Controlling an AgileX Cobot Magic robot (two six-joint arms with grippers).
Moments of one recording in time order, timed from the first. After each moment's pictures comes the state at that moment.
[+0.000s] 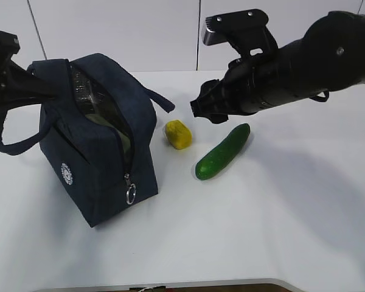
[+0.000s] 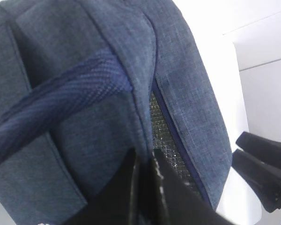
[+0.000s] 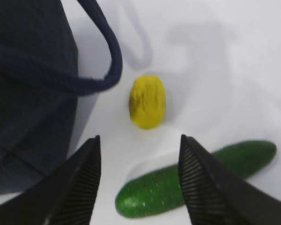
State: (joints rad) left arm -0.03 1.47 -0.90 -1.30 0.68 0.63; right arm 0.47 1.68 -1.15 0.15 0.27 -0.17
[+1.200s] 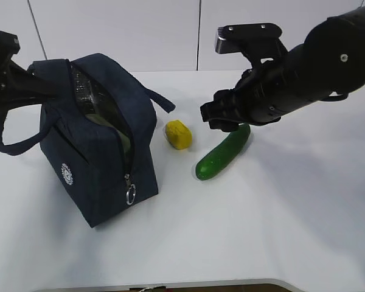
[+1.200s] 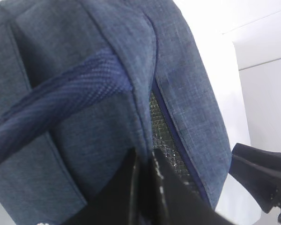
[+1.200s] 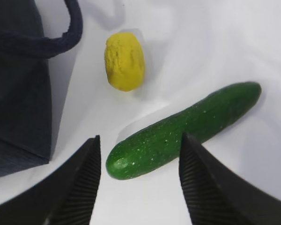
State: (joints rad) left arm -0.03 1.47 -0.90 -1.30 0.68 0.63; right arm 0.47 1.67 -1.15 -0.05 0.41 0.19
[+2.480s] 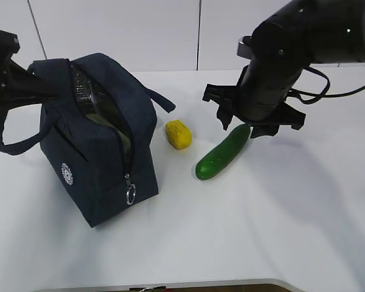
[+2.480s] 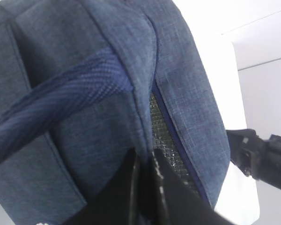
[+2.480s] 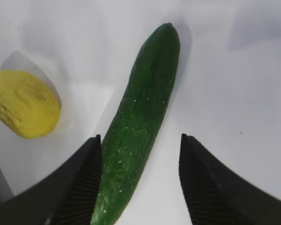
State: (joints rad) left arm -0.03 1.47 -0.90 -1.30 0.69 0.63; right arm 0.47 1.90 -1.42 -0.30 0.76 1.00
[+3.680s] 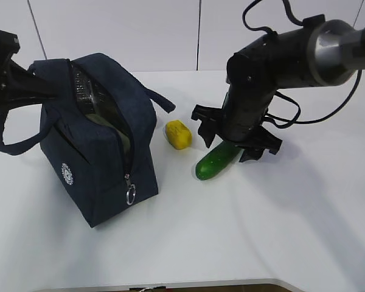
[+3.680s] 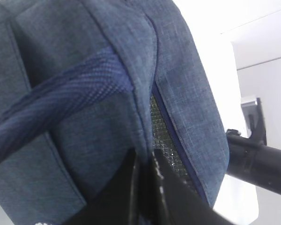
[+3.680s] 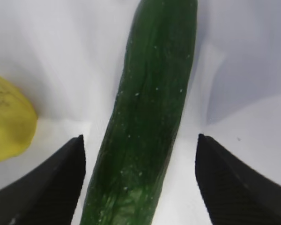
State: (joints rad) left arm -0.03 1.47 -0.90 -1.31 0.69 0.63; right arm 0.47 2.06 -1.49 -0.23 0.73 1.09
